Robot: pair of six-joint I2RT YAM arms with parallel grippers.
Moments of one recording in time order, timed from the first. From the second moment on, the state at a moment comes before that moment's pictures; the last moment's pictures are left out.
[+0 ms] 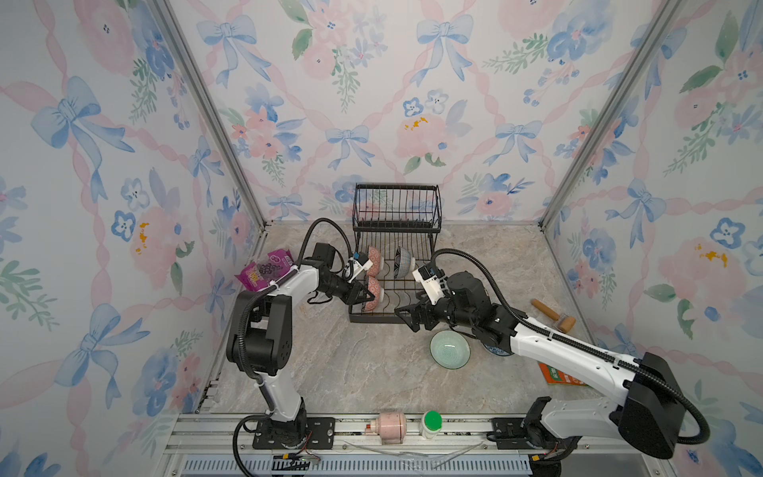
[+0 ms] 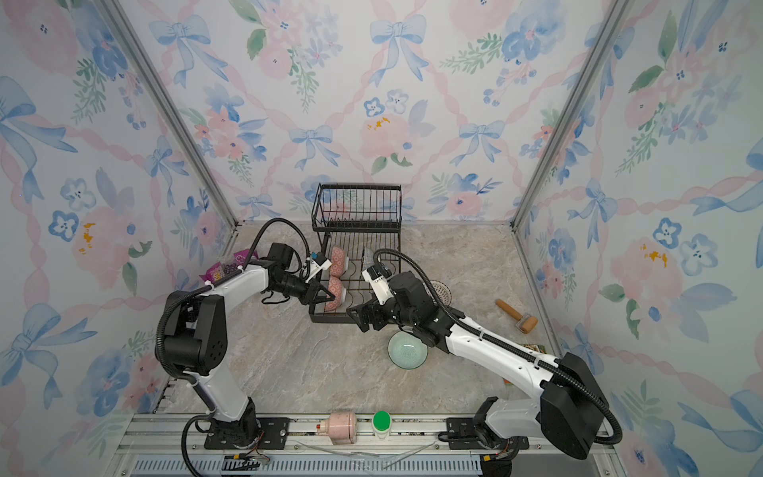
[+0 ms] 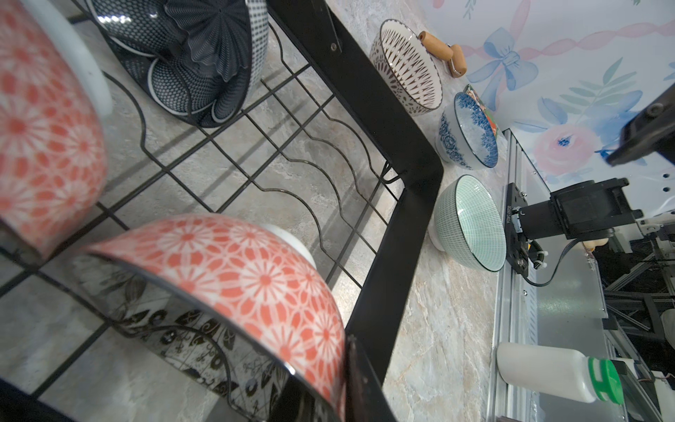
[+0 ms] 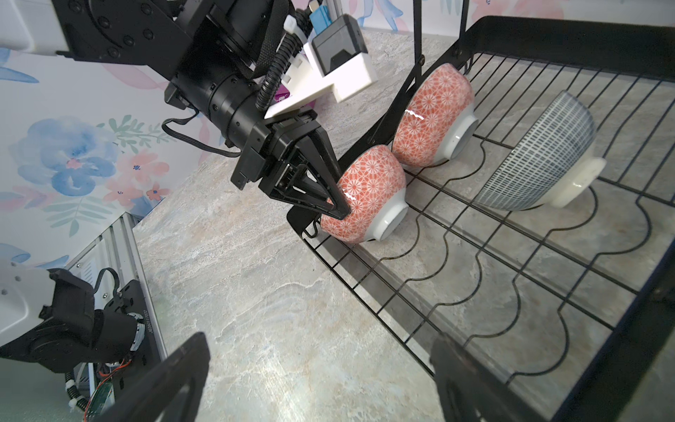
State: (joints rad) left arm -0.15 1.78 1.19 -0.65 0.88 0.46; right arm 0.82 1.31 0.92 -0.11 -0.20 0.27
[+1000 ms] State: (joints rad) left arm -0.14 1.50 1.17 -0.65 0.66 0.38; right arm 0.97 1.31 0.97 -0.29 0.07 0.39
